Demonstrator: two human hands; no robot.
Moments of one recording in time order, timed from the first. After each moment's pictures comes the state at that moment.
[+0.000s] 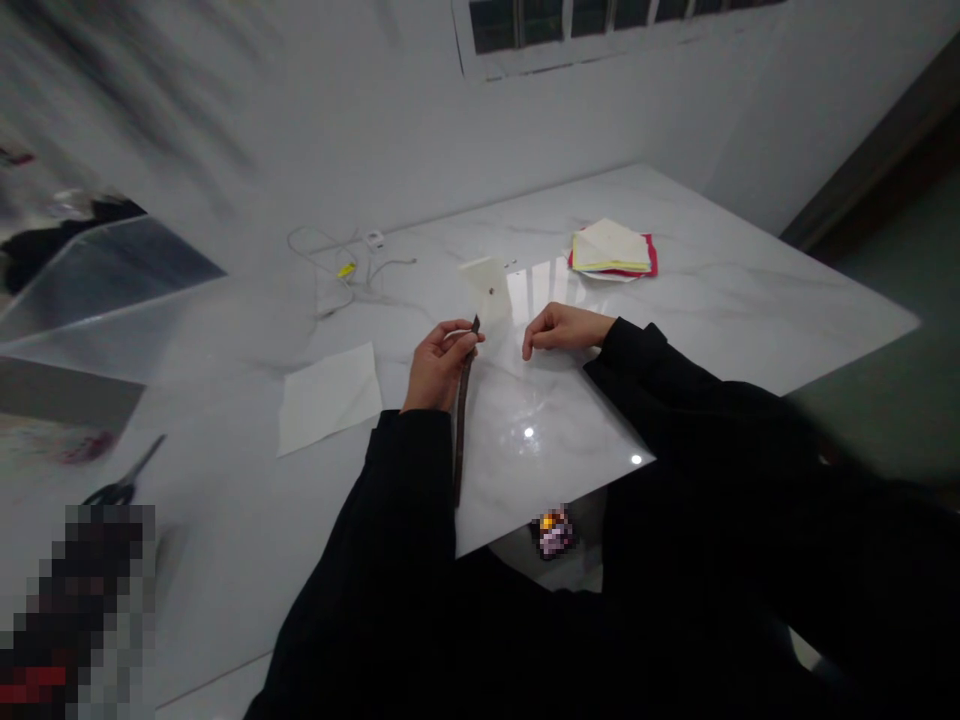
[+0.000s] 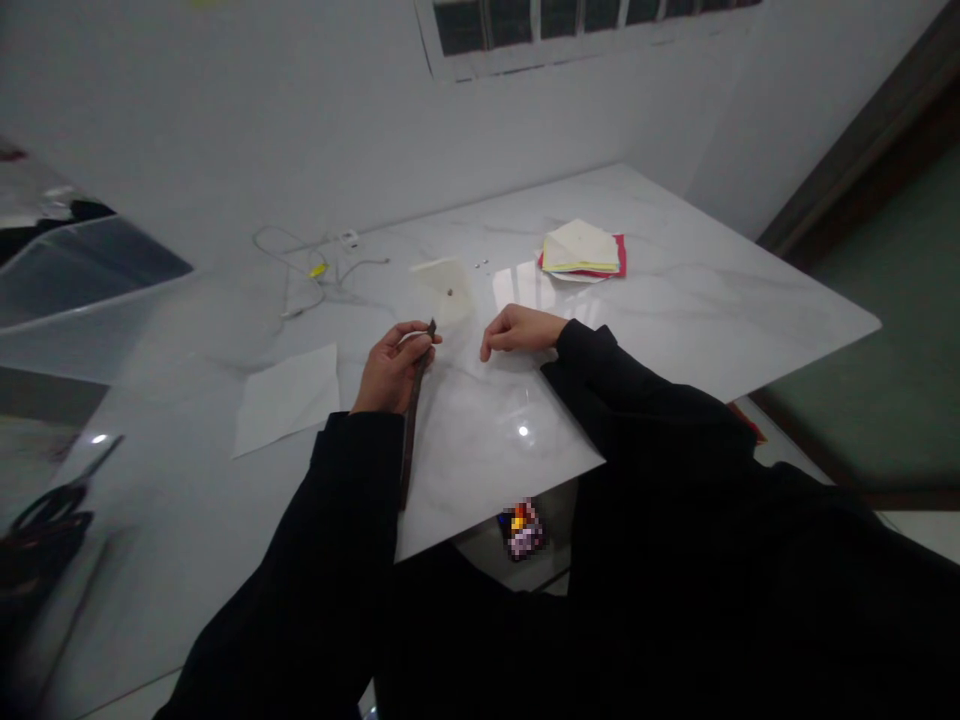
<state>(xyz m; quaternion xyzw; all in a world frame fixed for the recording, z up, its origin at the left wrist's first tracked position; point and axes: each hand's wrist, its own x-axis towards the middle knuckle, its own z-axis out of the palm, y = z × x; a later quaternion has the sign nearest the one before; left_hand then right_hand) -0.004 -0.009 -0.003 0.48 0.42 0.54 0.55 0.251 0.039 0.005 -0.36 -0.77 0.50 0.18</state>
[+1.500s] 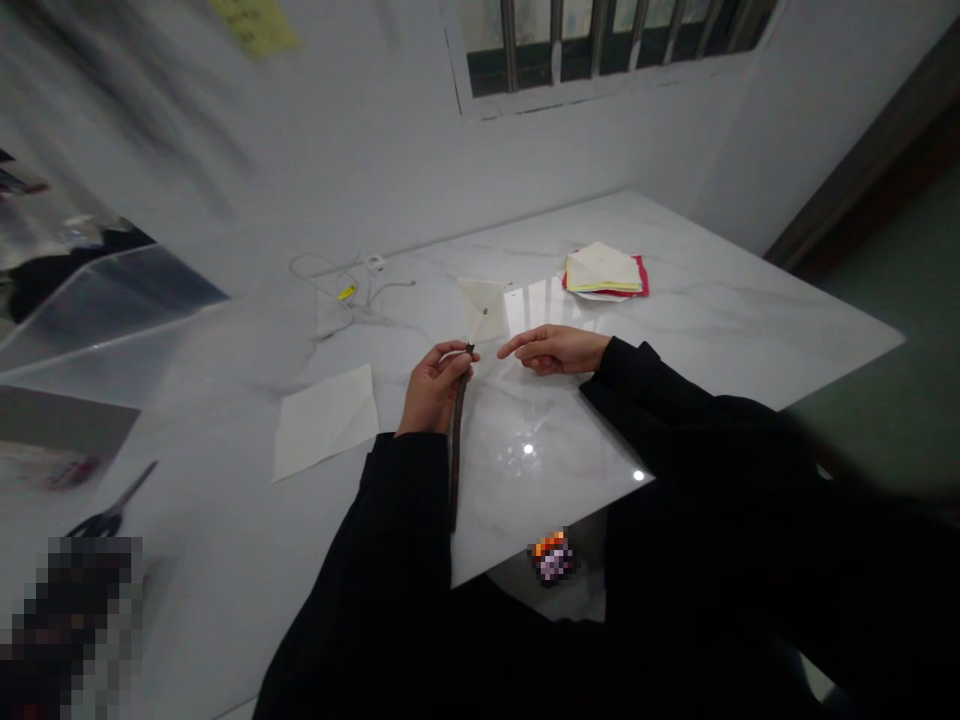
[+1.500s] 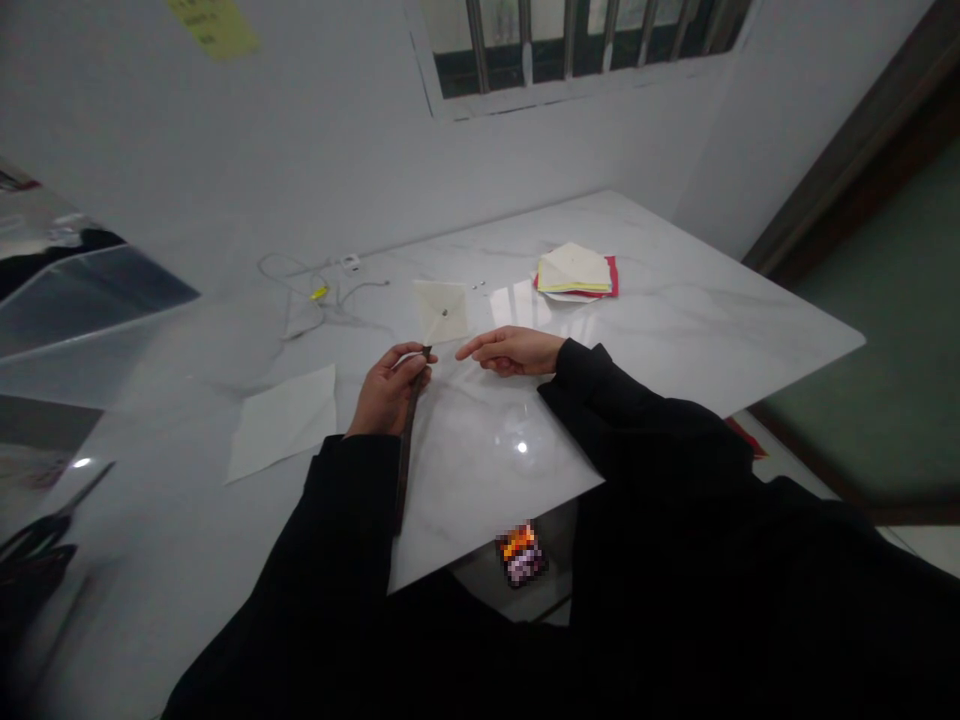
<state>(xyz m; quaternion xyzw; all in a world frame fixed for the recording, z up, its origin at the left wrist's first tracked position) -0.008 -0.009 -0.001 0.47 0.42 0.54 0.56 0.242 0.028 0.008 -0.31 -0.51 0.77 0.24</state>
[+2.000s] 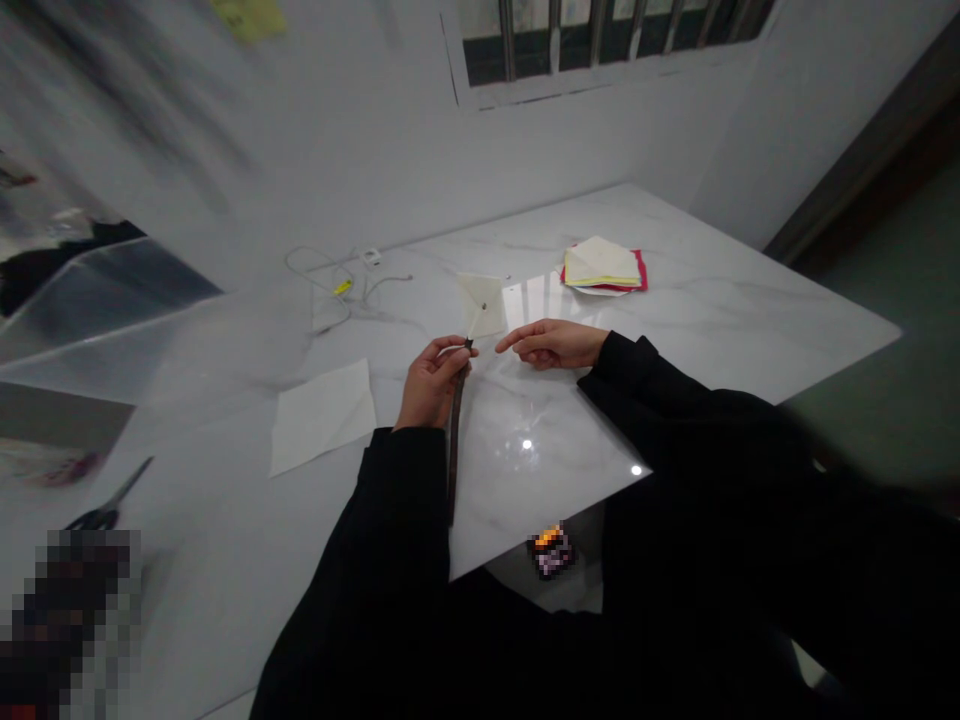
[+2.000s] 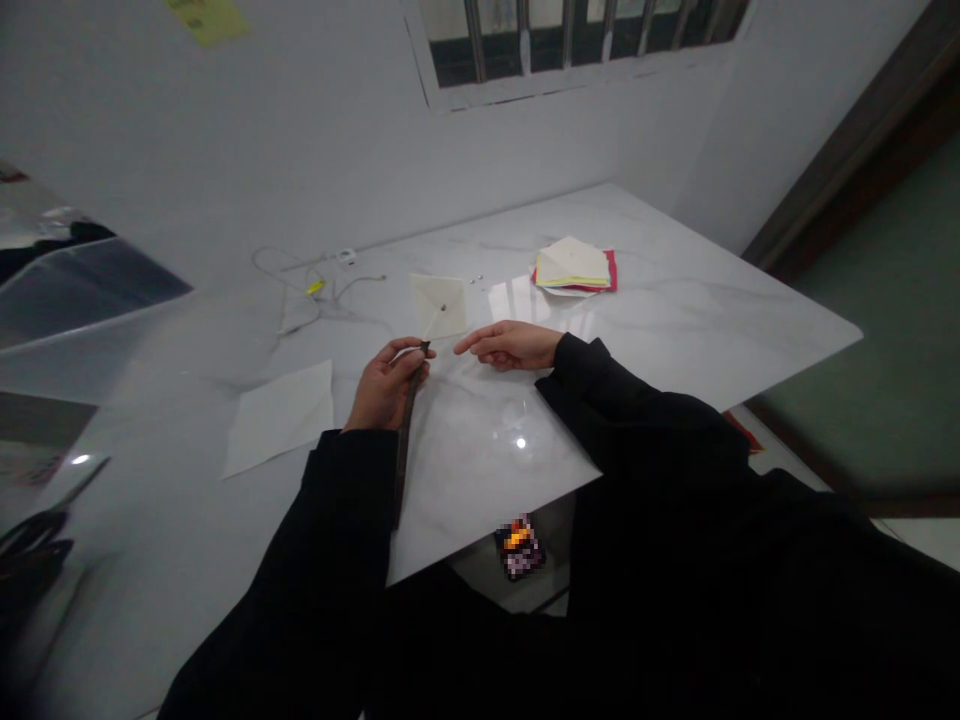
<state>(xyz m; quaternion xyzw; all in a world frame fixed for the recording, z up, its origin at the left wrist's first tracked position) -0.007 -0.009 -0.001 0.46 0.41 0.54 0.57 0.244 0.036 -0.003 -0.28 -0.51 0.78 0.24</state>
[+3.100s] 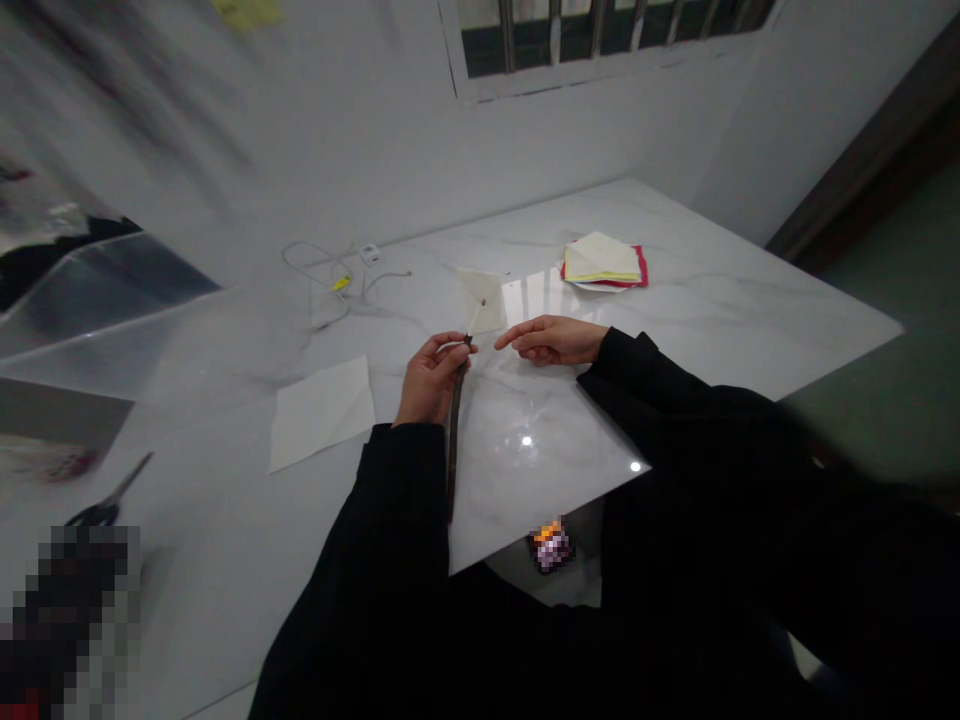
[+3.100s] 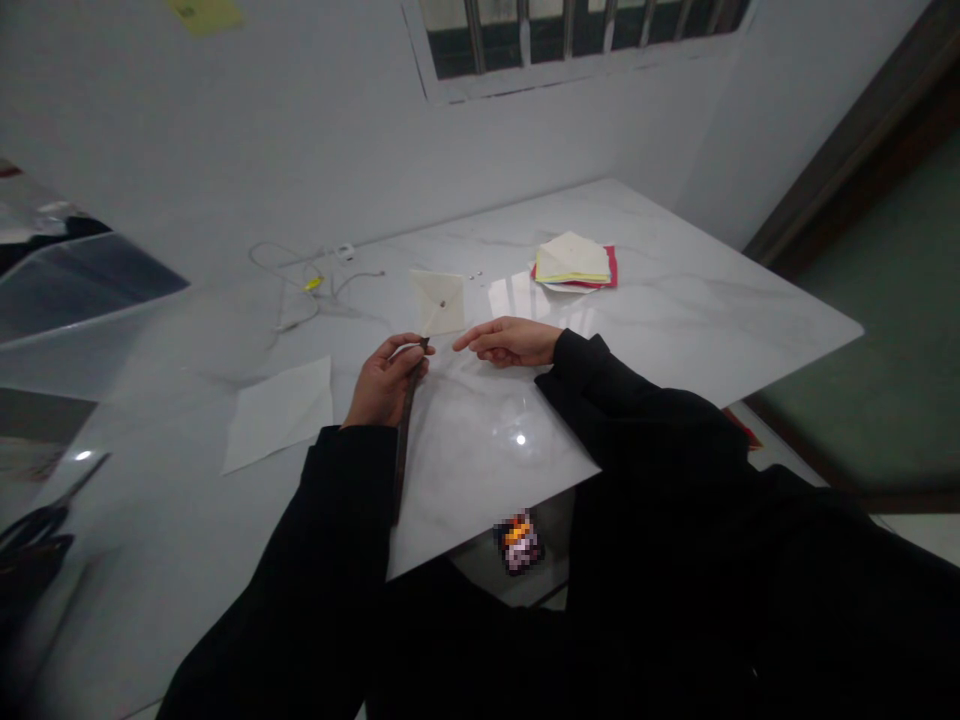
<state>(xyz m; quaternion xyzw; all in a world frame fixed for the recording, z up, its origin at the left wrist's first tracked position) -0.008 -0.008 -0.003 0.47 0.40 0.54 0.57 0.244 0.036 -0.002 -0.29 -0.51 0.77 0.24</state>
